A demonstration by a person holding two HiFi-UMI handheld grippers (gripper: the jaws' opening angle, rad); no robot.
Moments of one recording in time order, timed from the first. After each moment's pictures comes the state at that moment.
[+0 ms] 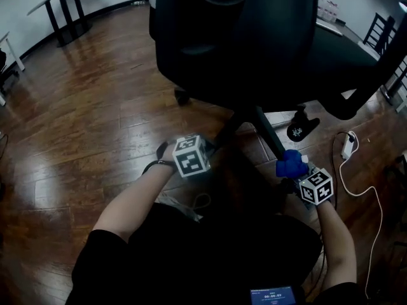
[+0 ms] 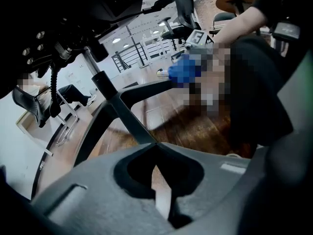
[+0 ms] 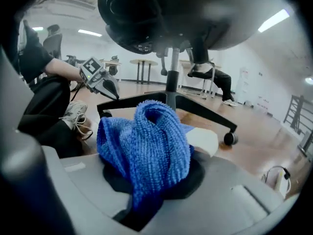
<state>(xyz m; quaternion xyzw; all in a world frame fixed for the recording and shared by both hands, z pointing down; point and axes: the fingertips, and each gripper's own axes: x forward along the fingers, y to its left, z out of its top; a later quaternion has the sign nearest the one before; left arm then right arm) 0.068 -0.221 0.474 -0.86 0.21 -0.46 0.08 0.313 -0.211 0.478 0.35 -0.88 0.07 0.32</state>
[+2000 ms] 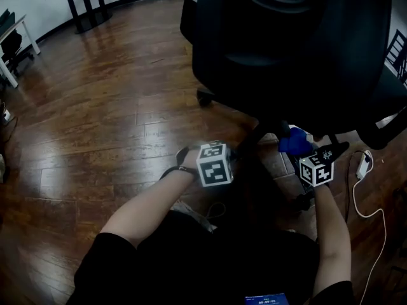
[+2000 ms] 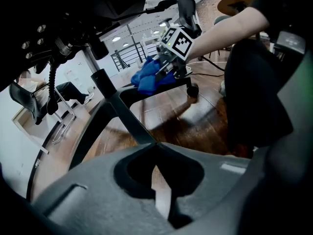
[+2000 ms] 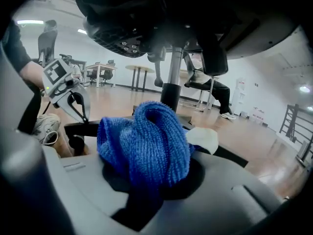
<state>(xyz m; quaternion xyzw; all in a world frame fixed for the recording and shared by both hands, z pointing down) 0.076 -0.221 0.471 -0.87 0.20 -0.45 0.07 0.228 -0.324 0.438 0.38 -0.88 0.03 0.29</state>
